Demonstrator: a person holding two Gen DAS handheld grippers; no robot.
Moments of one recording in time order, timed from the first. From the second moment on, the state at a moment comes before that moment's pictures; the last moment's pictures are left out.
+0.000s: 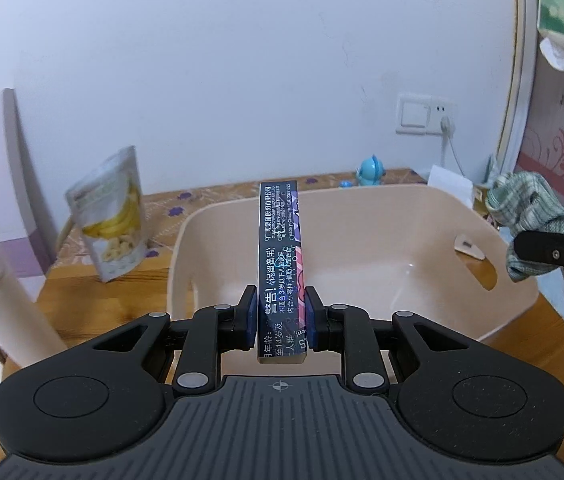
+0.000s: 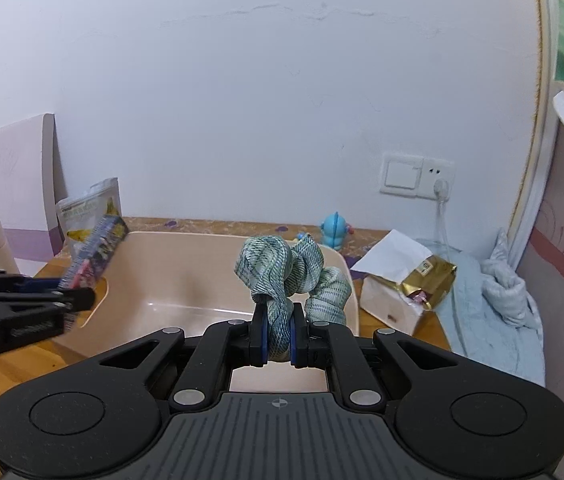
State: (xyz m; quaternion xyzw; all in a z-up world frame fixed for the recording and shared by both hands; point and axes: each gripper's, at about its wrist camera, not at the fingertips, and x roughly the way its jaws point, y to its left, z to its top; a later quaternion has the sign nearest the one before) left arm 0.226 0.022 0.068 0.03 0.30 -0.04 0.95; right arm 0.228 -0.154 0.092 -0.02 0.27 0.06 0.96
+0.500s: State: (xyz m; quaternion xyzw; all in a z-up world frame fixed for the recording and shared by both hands) left arm 0.278 0.020 0.023 0.03 0.39 -0.03 0.92; right arm 0.273 -0.144 0.058 -0.02 0.34 0.09 0.94
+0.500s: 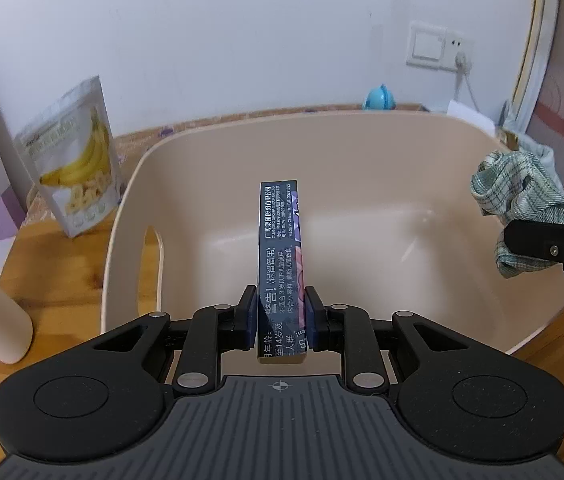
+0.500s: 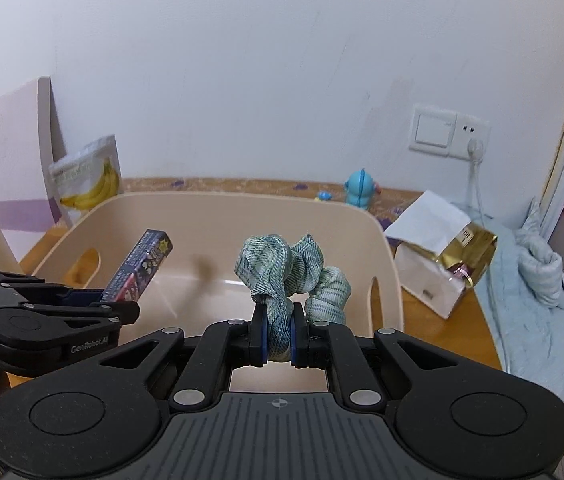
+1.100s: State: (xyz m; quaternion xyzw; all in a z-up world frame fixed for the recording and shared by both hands) left arm 0.260 0.019 0.039 0.03 0.37 -0.04 0.93; right arm 0.268 -0.138 0.054 -0.03 0.35 0.09 0.93
